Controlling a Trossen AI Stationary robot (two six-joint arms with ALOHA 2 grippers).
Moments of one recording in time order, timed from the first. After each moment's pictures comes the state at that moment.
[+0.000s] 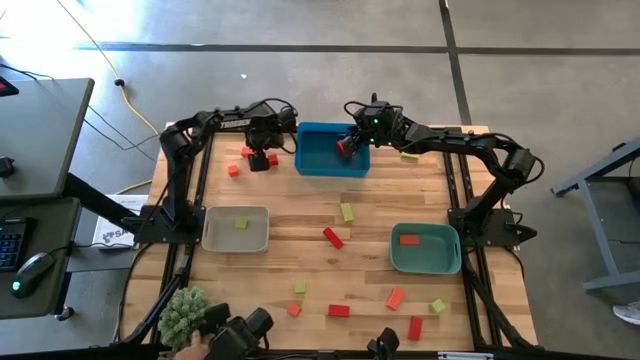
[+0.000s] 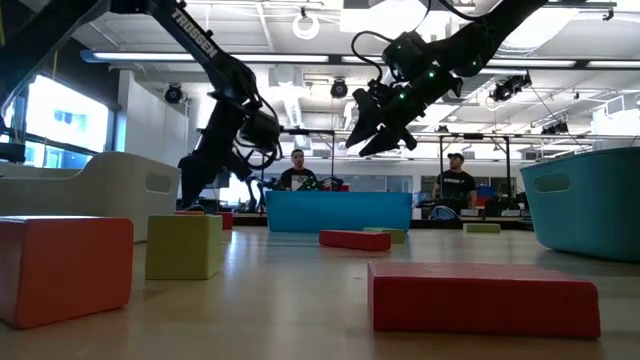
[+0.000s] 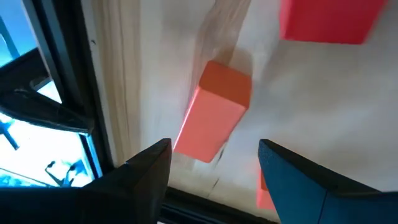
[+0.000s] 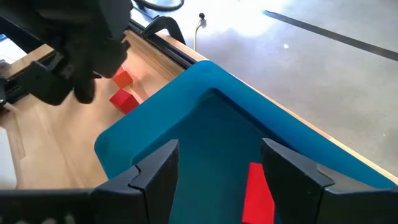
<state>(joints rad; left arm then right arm) 0.84 2.01 1.42 -1.20 -0.41 0.43 -0.59 1.65 1.06 0.03 -0.05 0.24</state>
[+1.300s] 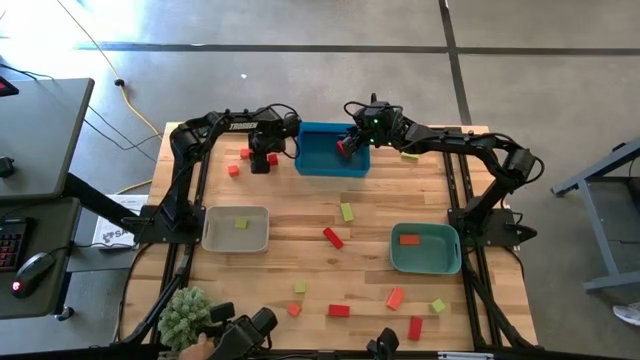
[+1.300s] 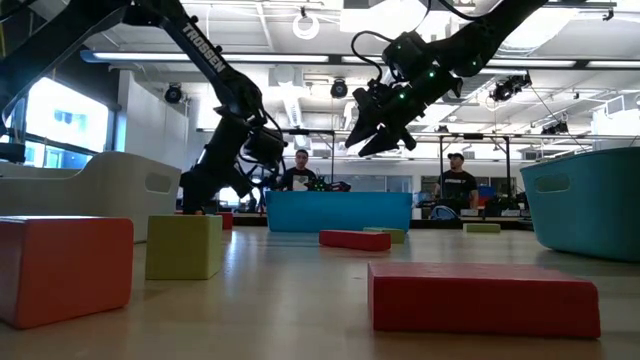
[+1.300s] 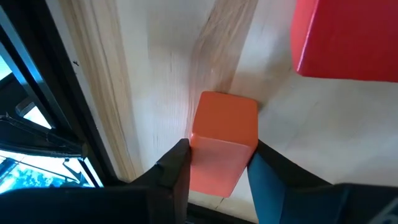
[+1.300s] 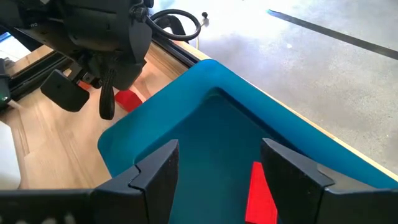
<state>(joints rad) 0.83 2.09 1.42 -1.16 -0.46 0.46 -0.59 1.65 1.06 0.03 -0.06 0.23</state>
